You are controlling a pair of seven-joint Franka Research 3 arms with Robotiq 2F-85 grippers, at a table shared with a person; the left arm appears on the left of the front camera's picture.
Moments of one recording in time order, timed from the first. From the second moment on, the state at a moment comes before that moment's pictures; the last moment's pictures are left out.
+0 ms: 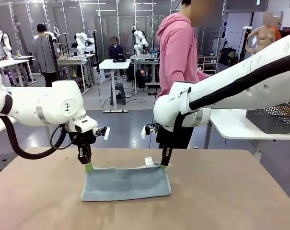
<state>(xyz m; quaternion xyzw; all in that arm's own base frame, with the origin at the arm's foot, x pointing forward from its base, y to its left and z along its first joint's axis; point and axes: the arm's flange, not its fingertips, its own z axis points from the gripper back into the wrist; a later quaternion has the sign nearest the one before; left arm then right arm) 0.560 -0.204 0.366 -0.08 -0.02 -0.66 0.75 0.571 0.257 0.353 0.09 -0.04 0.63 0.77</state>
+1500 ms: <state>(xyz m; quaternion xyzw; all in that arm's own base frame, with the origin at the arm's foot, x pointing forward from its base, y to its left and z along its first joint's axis) 0.584 -0.203 0.363 -0.07 -0.02 -0.60 0.80 0.604 0.270 0.350 0.04 -0.10 0.57 0.81</state>
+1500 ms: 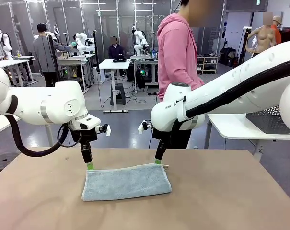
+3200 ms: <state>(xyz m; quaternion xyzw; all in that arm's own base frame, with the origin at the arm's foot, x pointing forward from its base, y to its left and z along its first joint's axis) 0.392 -0.129 0.613 0.01 -0.09 -0.32 0.94 0.572 0.257 0.343 0.05 -0.11 0.29 0.95</state>
